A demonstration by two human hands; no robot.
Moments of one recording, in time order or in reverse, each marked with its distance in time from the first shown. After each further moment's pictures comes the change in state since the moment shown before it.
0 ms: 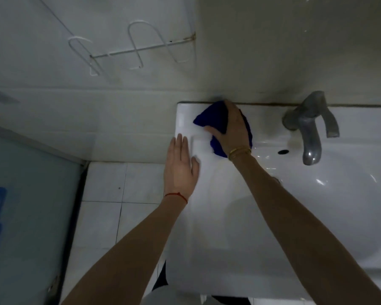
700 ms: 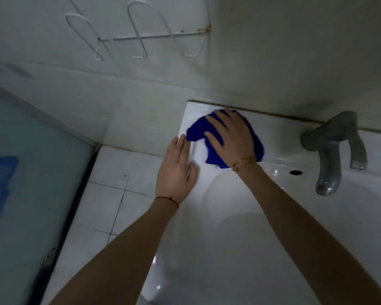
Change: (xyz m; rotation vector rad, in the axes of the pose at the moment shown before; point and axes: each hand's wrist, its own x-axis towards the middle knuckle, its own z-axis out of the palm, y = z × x) left_hand 0.004 -0.001 0.009 0.073 0.080 -0.032; right_hand 0.024 0.025 0.013 -0.494 -0.064 -0.570
